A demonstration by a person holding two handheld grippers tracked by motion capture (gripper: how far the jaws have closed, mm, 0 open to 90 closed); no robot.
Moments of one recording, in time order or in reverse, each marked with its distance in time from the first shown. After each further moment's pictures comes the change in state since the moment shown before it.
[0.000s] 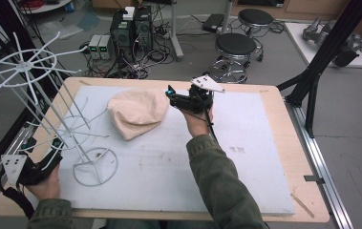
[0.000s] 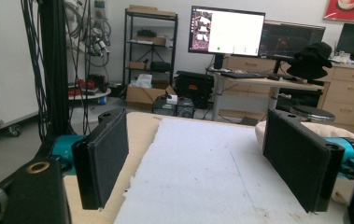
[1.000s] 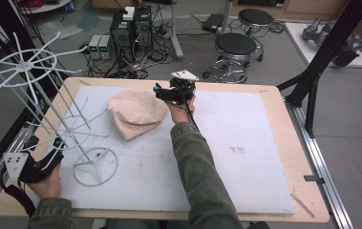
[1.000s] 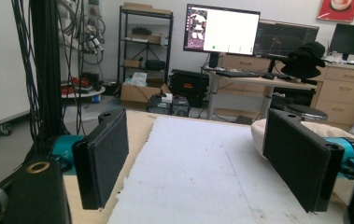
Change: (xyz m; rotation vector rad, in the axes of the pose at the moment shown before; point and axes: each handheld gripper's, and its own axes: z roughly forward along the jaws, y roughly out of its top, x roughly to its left) left arm 0.000 -0.002 0.006 0.004 -0.016 -0.015; right arm -0.002 -0.031 0.097 0.179 -0.048 0.044
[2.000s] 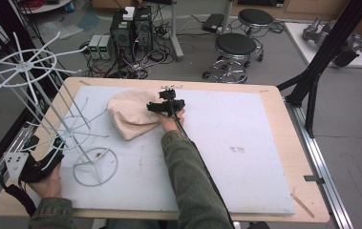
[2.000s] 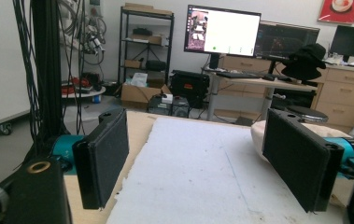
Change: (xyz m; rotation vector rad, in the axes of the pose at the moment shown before) left arm -0.001 0.001 0.000 -0.004 0.003 -0.005; right arm 0.020 -0.056 0.051 0.329 -0.035 0.120
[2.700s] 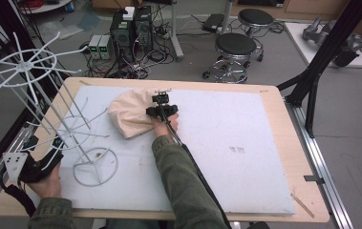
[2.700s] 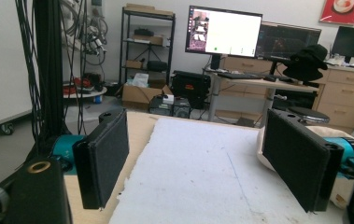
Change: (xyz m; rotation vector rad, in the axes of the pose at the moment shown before) left arm 0.001 0.000 -0.001 -0.002 0.005 0.000; right arm 0.028 -0.009 0.004 0.088 -0.196 0.018
